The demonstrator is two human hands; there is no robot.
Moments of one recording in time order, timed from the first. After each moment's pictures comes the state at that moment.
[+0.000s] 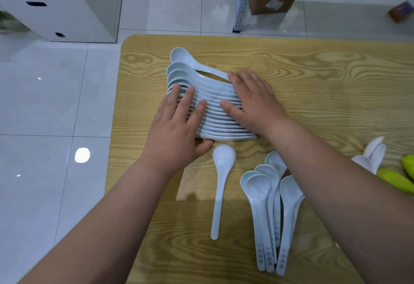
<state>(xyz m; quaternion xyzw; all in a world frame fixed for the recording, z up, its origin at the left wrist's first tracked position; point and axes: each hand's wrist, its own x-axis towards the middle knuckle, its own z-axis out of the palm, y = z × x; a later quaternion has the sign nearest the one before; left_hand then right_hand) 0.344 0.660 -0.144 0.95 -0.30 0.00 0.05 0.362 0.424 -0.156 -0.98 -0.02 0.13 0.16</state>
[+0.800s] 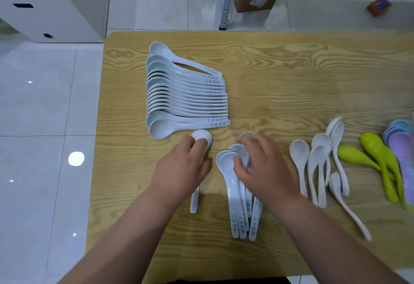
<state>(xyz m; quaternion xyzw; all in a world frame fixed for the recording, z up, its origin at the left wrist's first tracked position) 0.236 0.626 -0.127 0.95 -0.25 -0.11 0.17 0.171 0.425 -0.120 -0.97 0.05 -0.03 0.24</state>
